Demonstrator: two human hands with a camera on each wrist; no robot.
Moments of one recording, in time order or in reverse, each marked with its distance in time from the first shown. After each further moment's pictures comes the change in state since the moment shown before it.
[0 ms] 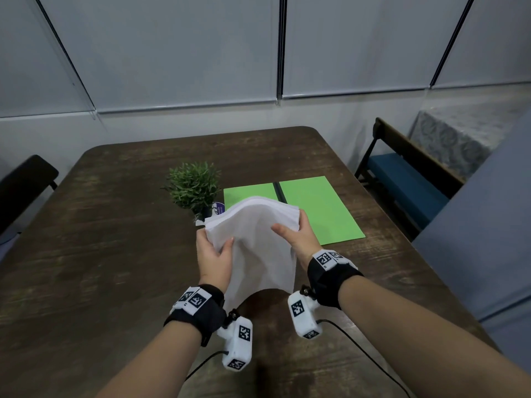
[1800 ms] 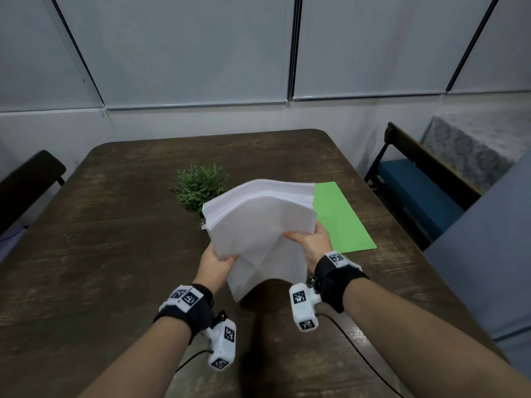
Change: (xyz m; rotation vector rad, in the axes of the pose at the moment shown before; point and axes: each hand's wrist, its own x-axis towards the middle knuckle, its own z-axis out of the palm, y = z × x) left_hand 0.038 -0.021 -0.011 -0.054 -0.251 -0.196; right_hand 0.051 0.022 0.002 0.207 0.179 0.053
